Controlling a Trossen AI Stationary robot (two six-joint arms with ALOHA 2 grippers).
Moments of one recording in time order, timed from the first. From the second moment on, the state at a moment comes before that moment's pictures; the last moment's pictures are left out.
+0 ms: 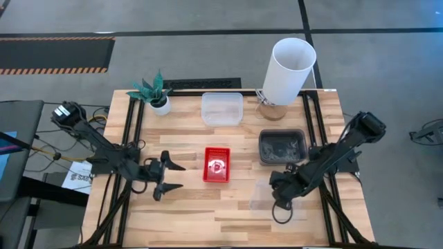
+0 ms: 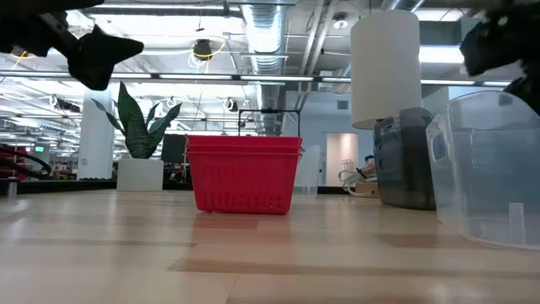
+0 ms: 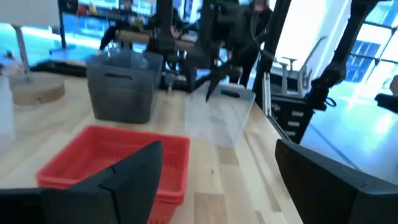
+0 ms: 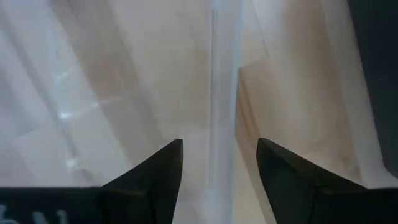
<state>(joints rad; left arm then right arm) -0.68 1.01 0.17 0.77 -0.59 -0.24 0.62 1.48 0.91 -0.85 0.08 1.00</state>
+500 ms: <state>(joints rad) -0.64 1.01 0.14 0.77 -0.81 -0.24 0.51 1.45 1.01 -0.79 0.05 0.79</state>
